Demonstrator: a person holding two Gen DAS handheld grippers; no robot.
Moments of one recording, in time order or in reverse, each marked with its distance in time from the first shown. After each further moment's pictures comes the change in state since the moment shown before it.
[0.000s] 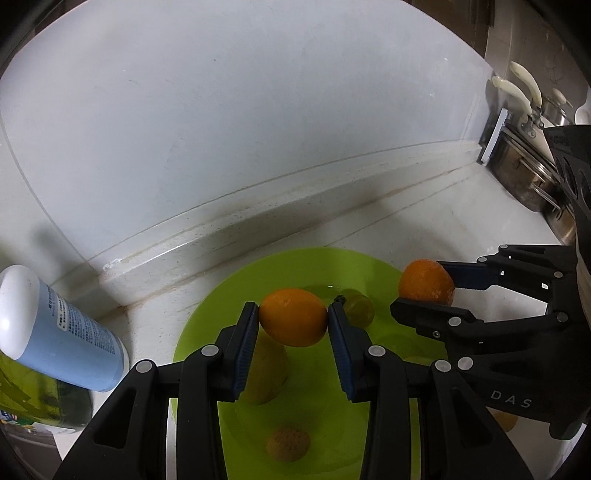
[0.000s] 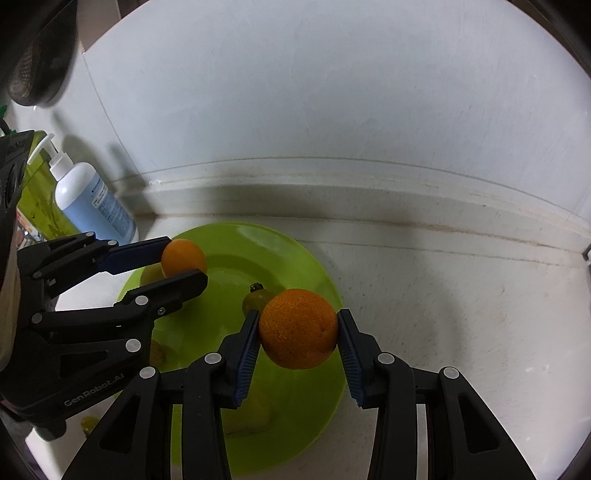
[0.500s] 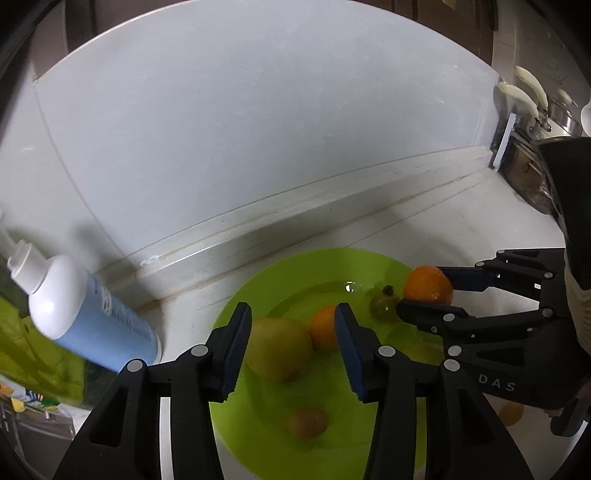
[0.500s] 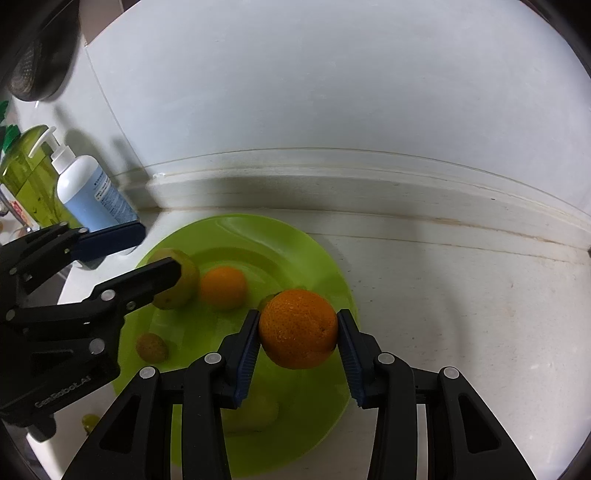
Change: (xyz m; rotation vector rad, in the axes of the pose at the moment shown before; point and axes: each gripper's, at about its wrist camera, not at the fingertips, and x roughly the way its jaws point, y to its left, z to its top) left arm -0.028 0.004 -0.007 -0.015 -0.029 0.081; right arm 0.003 0.003 0.000 -0.009 0.007 0.009
